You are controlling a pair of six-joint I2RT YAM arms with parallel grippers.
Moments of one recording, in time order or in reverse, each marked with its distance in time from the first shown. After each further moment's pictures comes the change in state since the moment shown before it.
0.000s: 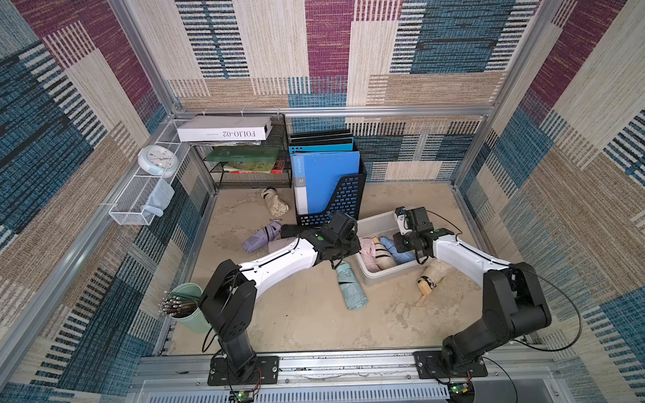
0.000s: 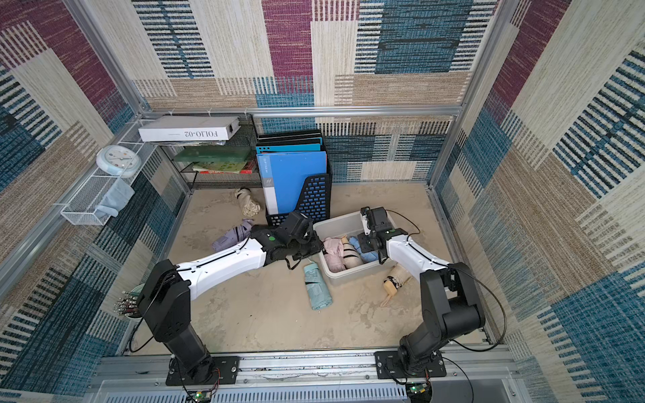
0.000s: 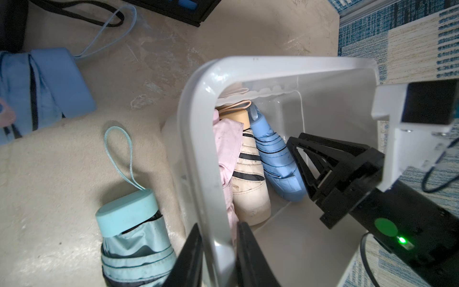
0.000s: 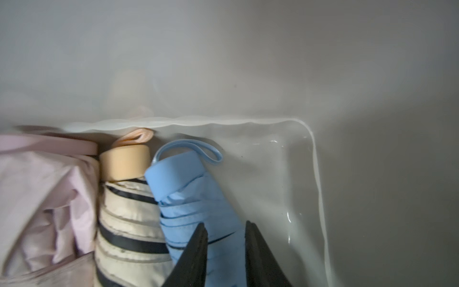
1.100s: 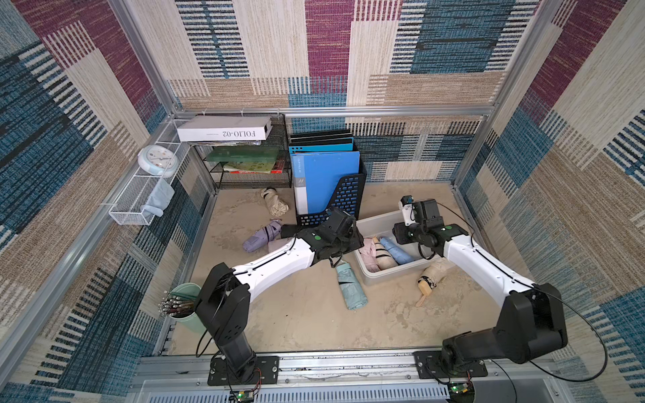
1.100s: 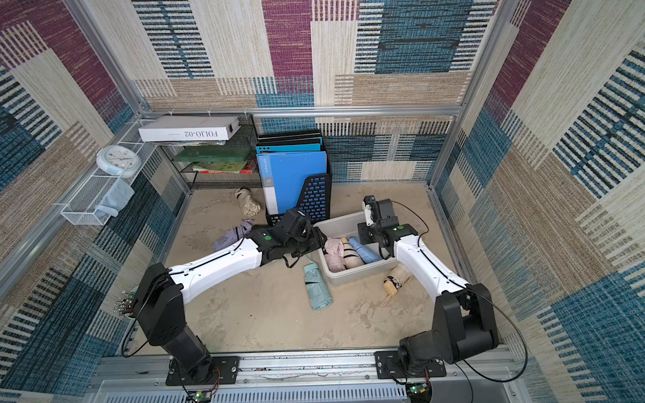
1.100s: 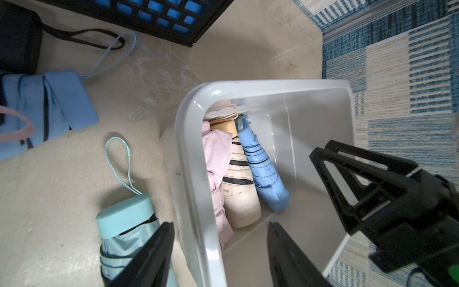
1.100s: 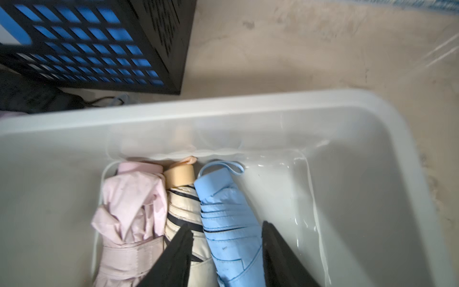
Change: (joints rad) left arm 0.000 -0.064 0.003 0.002 -0.046 -0.001; right arm 0.014 -0.166 0.111 -0.113 -0.124 0.107
